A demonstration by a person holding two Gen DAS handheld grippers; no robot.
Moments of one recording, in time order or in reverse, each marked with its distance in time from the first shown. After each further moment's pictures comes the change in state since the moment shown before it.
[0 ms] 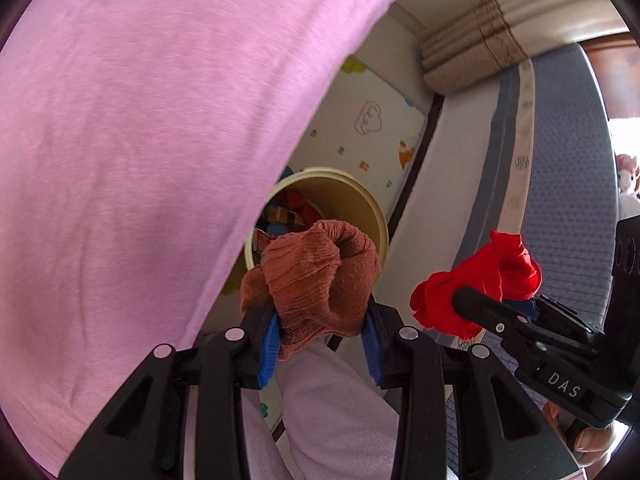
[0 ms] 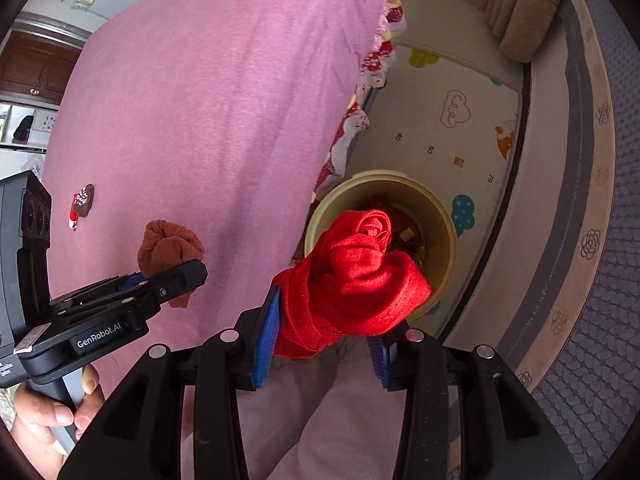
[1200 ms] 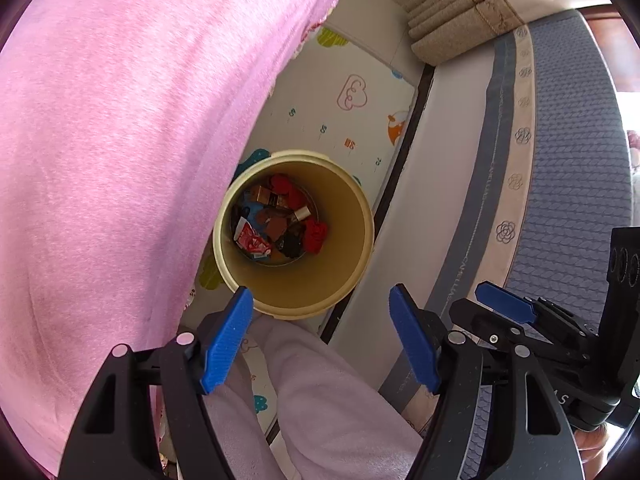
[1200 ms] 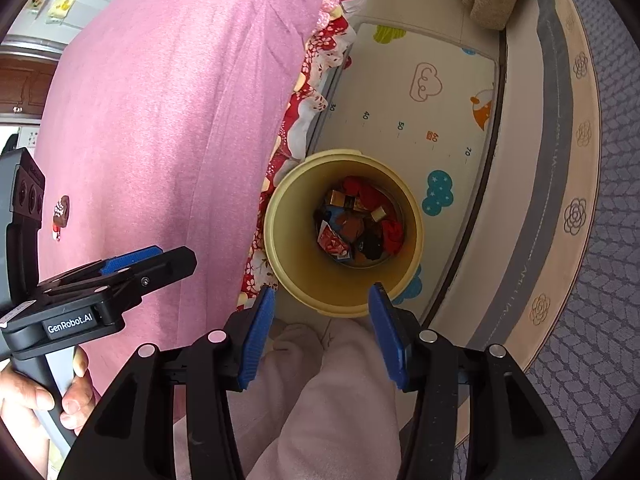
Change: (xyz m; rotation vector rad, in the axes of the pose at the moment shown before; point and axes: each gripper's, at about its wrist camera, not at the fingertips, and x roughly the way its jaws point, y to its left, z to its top) left arm 0.030 -0.036 0.016 0.034 0.061 -0.003; right arm 0.004 -0.050 0.002 0.036 0.039 -0.023
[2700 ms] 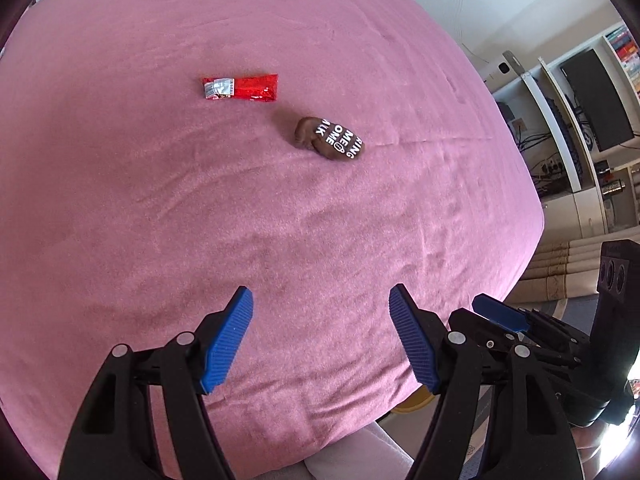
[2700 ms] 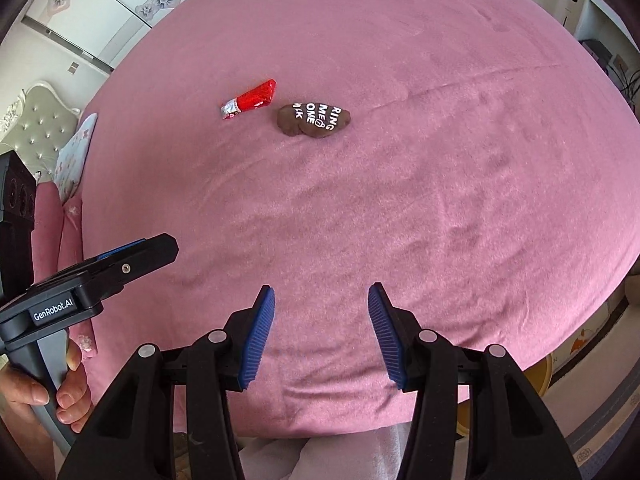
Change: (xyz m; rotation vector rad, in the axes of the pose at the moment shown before) left arm -0.259 0.392 -0.177 -0.649 -0.536 0.041; right arm 0.053 0.486 -0.030 -0.777 0.002 0.073
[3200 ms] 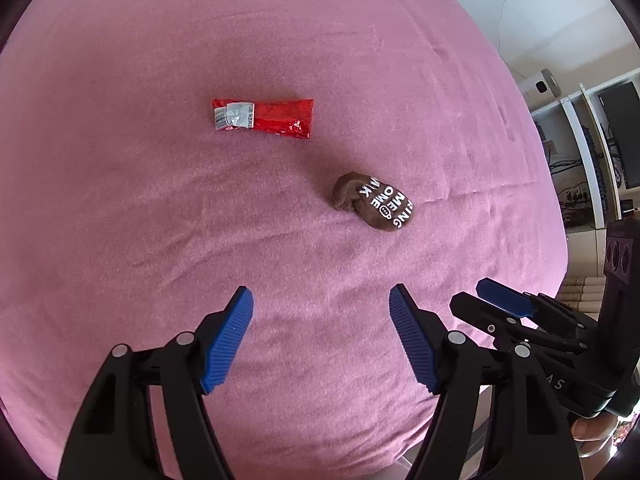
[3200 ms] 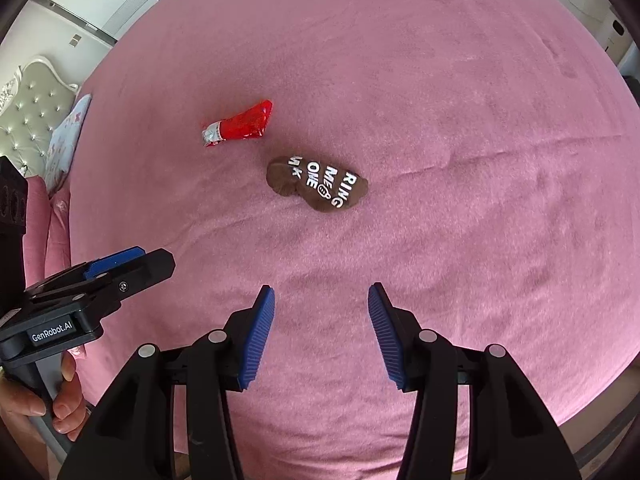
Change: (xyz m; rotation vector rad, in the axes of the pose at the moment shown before) left arm 0.058 0.027 0.092 -0.088 0.048 0.051; right arm 0.071 0.004 0.113 -0.096 0.093 -0.004
